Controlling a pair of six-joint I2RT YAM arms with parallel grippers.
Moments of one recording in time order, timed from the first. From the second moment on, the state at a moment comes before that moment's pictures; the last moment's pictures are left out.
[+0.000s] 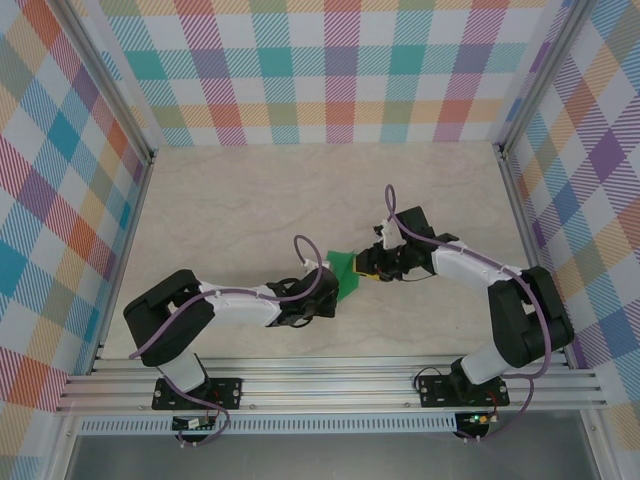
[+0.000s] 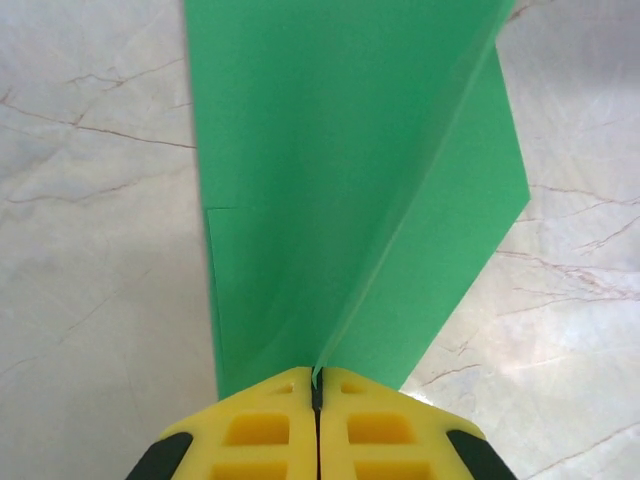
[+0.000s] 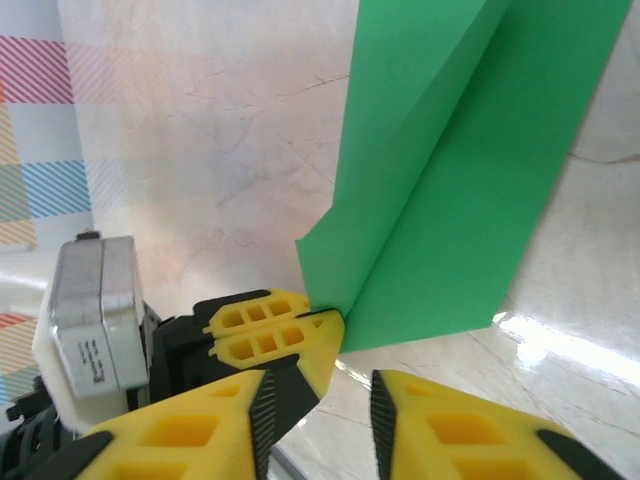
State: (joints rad) left arm -0.97 1.65 0.74 -0.02 -0.15 -0.79; right arm 0.41 1.52 0.84 -0.35 -0.73 0.57
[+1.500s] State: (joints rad) left arm -0.81 1.63 0.58 0.30 0.16 -0.91; right arm 0.52 1.92 1.02 -0.19 -0.84 0.65
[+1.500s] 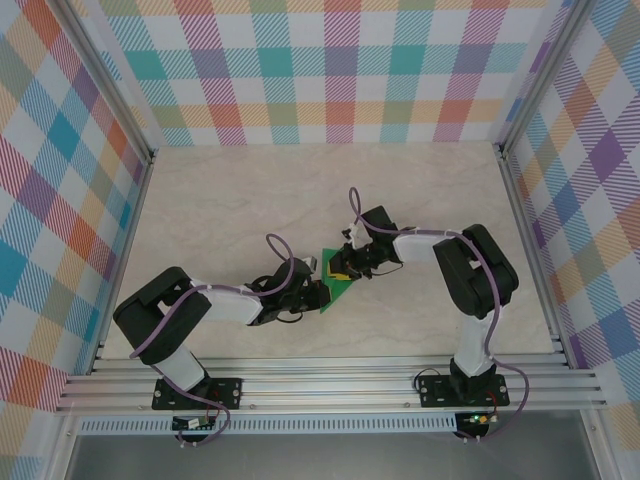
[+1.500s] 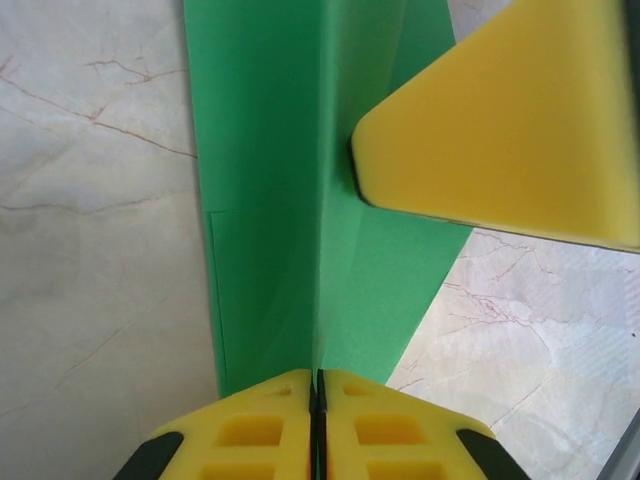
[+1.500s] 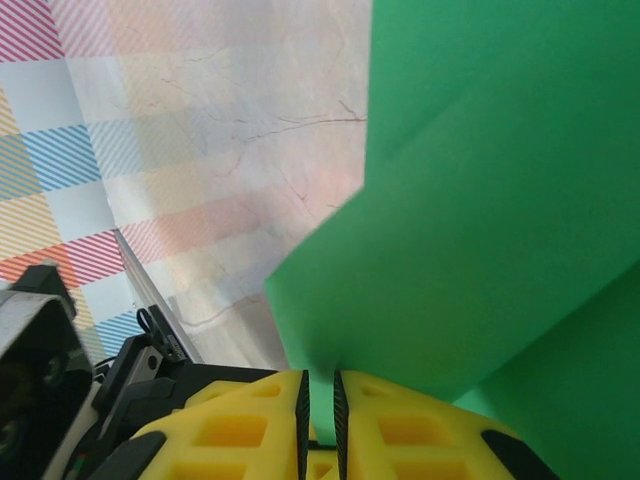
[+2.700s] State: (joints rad) left arm -0.81 1.58 0.57 0.23 0.17 -0.87; right arm 0.52 1.94 1.06 -0.25 -0.82 0.63
